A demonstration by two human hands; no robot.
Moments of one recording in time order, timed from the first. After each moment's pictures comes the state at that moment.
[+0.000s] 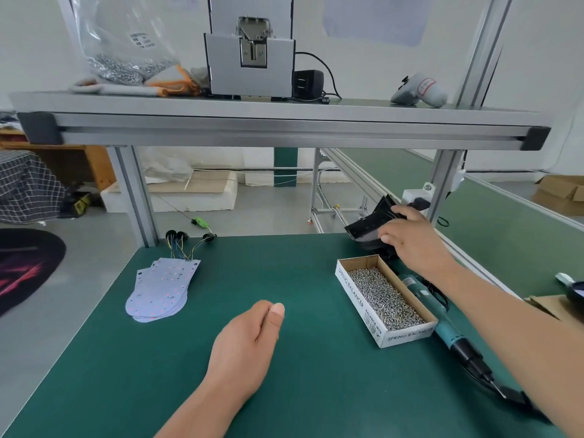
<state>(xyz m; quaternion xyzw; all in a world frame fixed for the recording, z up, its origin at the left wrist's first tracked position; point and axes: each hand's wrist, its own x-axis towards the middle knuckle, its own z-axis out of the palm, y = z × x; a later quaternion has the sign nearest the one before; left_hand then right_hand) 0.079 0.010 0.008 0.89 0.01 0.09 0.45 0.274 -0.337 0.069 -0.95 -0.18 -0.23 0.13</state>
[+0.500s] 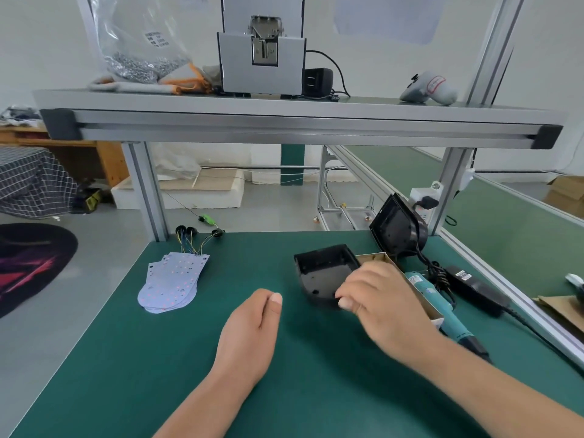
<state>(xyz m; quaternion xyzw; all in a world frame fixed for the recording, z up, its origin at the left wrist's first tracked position) 0.082 0.010 0.005 0.87 0.04 0.13 0.47 0.132 -0.241 0.044 -0.85 -0.37 -0.33 0.17</state>
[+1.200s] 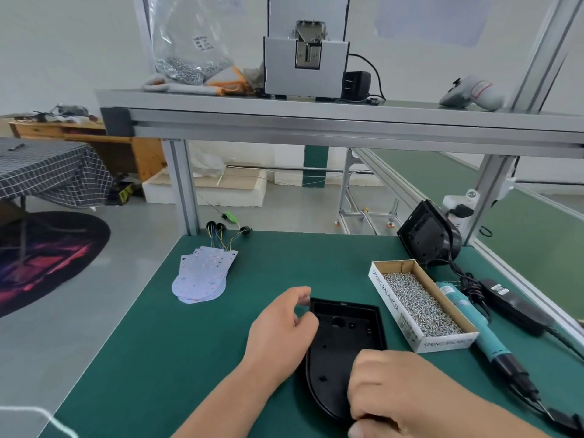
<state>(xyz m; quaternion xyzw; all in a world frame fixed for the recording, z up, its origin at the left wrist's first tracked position) 0.080 0.010 0.012 0.87 0.06 0.04 0.49 0.052 -0.218 0.063 -0.80 -0.59 -0.08 0.13</state>
